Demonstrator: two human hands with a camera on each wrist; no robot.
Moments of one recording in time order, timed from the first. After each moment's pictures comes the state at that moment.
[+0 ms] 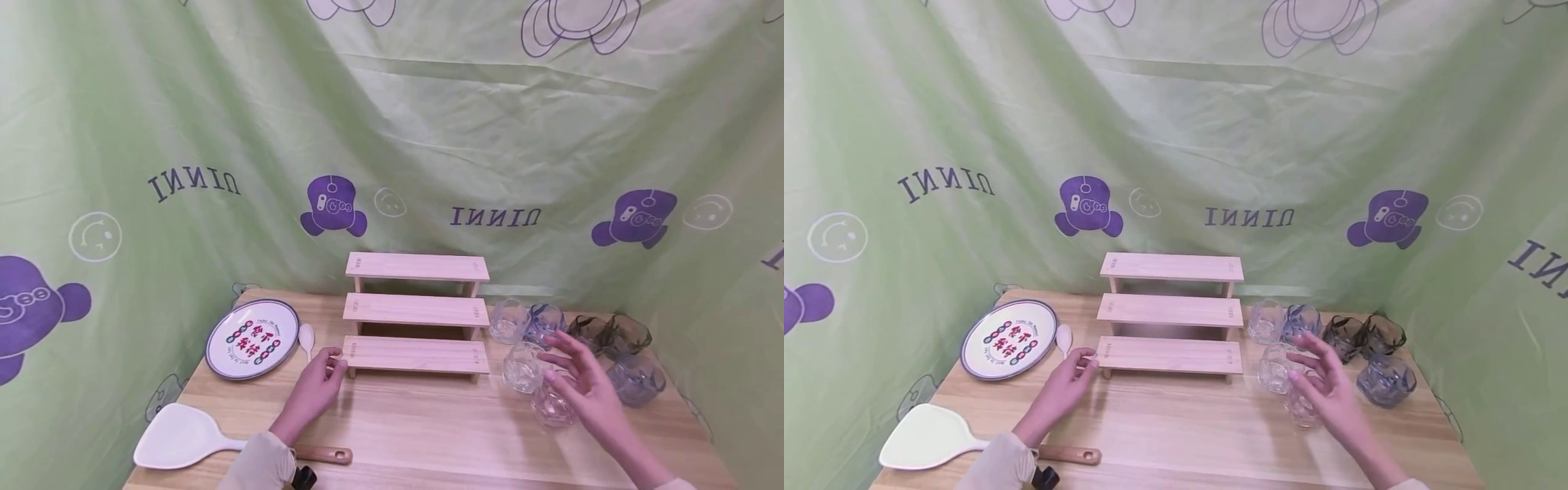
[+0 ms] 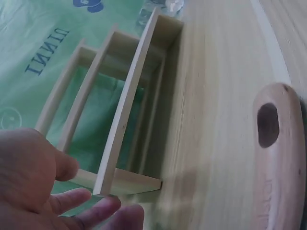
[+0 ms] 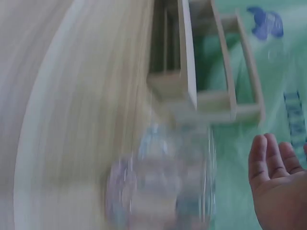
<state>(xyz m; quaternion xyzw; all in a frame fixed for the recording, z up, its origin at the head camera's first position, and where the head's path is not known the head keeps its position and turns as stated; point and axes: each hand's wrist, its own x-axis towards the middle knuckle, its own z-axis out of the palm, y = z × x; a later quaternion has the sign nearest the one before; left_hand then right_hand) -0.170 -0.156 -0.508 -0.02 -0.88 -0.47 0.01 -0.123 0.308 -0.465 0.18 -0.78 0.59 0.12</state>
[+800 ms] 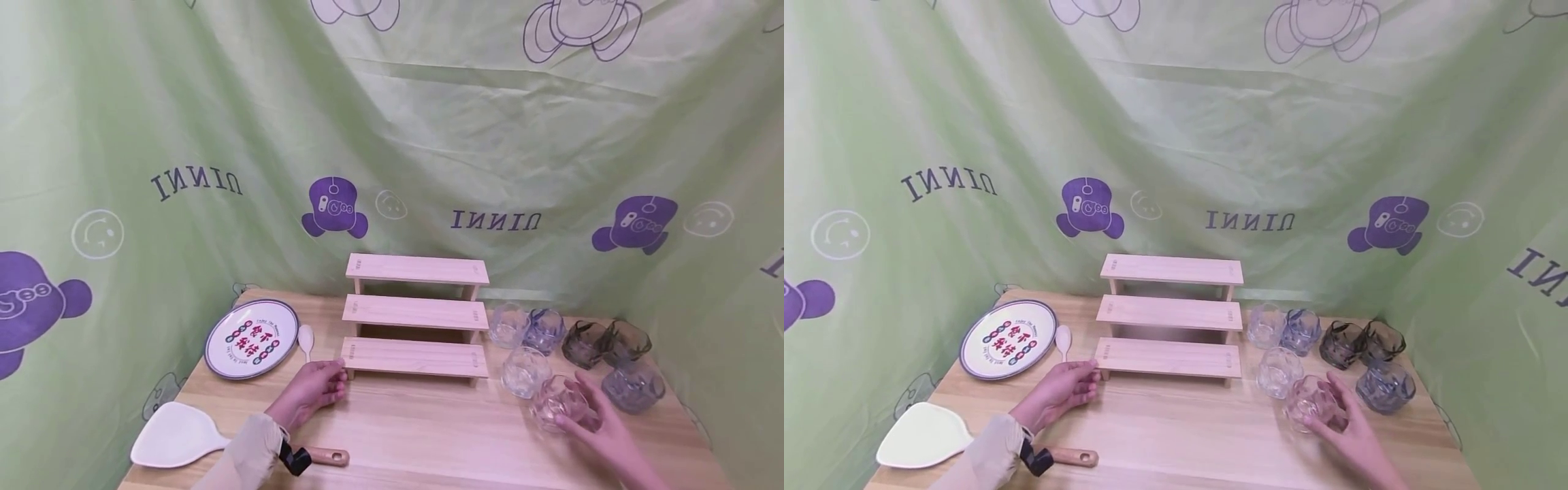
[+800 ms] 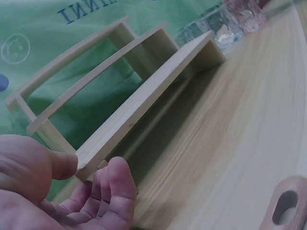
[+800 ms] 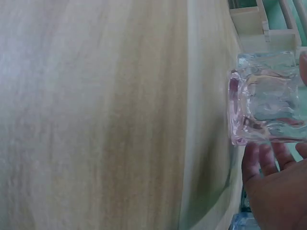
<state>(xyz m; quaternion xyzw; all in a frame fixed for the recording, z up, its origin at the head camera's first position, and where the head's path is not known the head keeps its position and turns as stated) -0.184 -0.164 -0.519 0.12 -0.63 -0.74 -0.19 -0.103 0.364 -0.531 0.03 -0.88 0.47 0.04</state>
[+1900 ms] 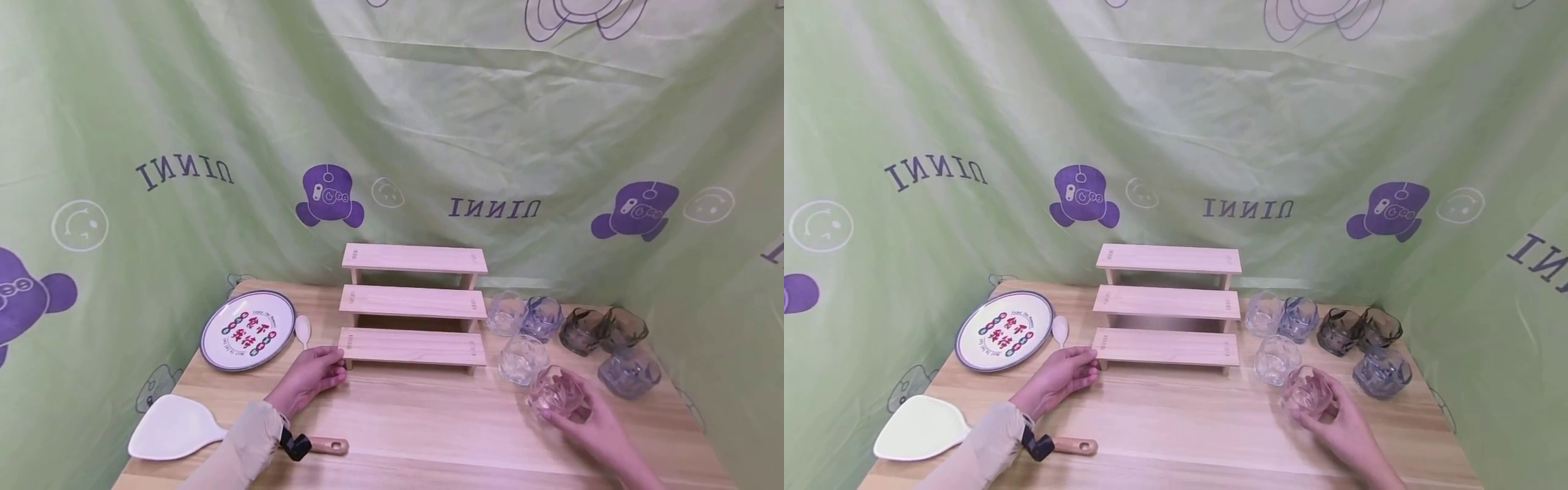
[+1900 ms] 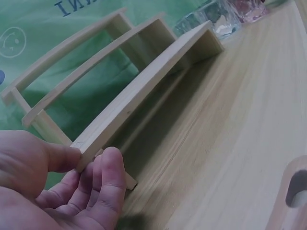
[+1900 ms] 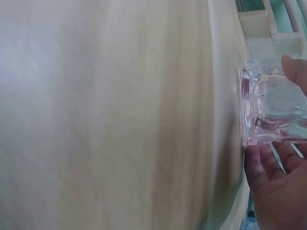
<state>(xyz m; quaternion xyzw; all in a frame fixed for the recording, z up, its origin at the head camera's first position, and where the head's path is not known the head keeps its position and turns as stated) -0.197 -0.163 -0.527 0.15 -0.62 -0.75 -0.17 -0.100 0.354 -0.542 0.02 -0.91 0.41 0.06</state>
